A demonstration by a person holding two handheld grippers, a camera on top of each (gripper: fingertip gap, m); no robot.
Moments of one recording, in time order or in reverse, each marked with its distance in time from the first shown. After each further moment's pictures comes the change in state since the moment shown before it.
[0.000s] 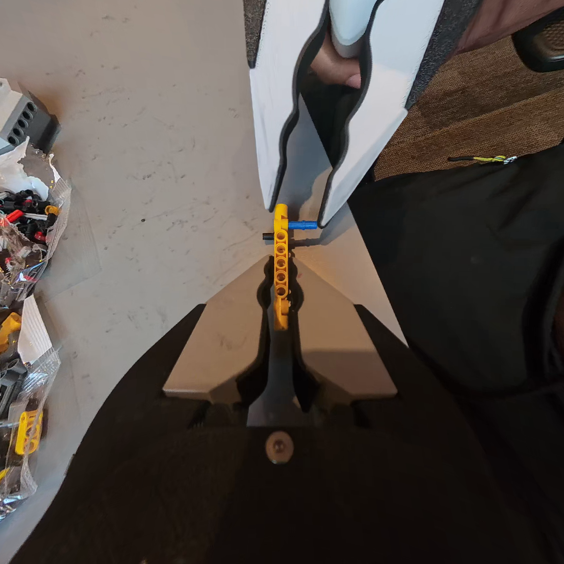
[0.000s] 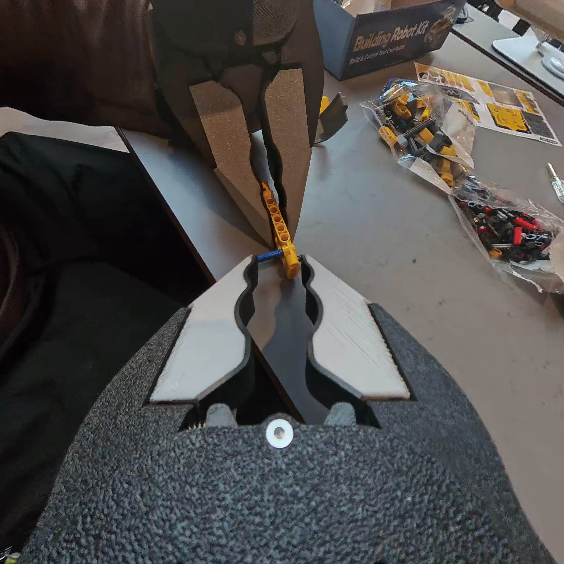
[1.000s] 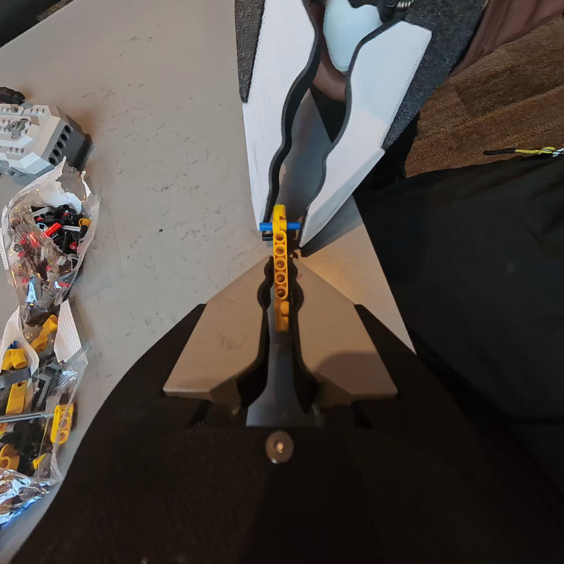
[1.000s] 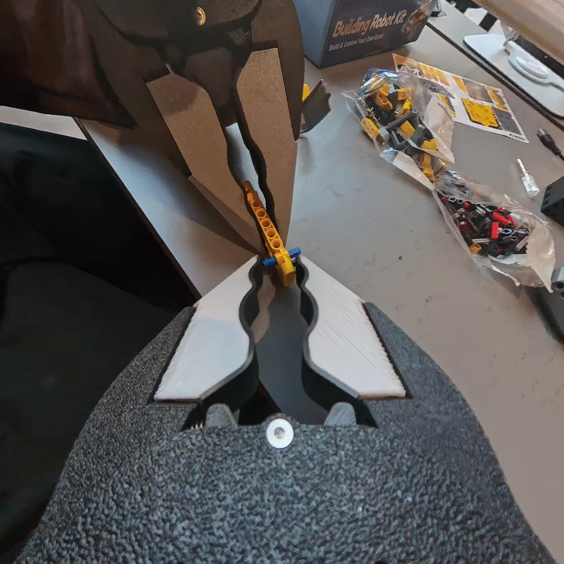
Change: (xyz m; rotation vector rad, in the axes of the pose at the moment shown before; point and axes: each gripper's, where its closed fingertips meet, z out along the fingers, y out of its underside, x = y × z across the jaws) left arm -0.005 -0.005 0.005 -0.007 -0.103 0.059; right arm 0.011 0.005 0.010 -0.031 0.097 -0.024
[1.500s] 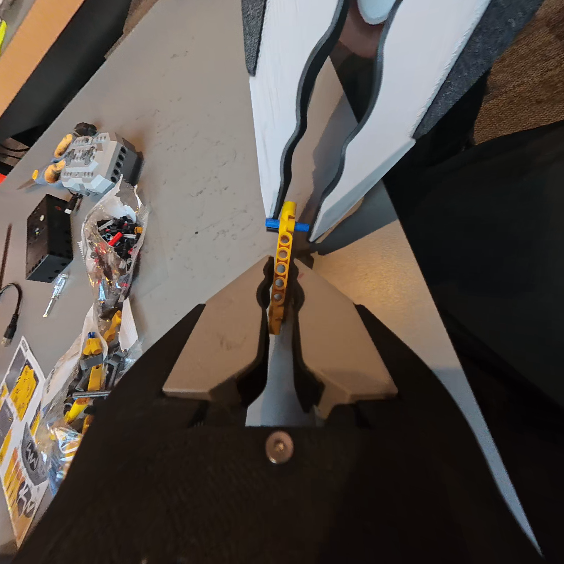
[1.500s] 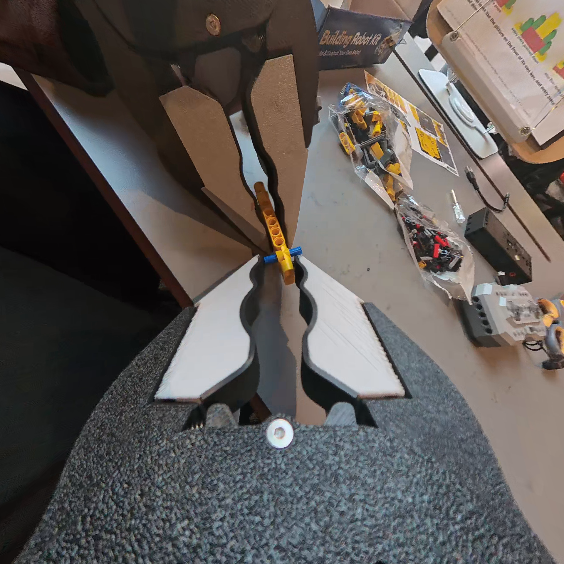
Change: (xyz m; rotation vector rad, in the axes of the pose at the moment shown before) left arm -0.016 0.003 0.000 -0.028 -0.170 0.147; right arm 0.005 -0.007 -0.002 -0.050 0.162 -0.186
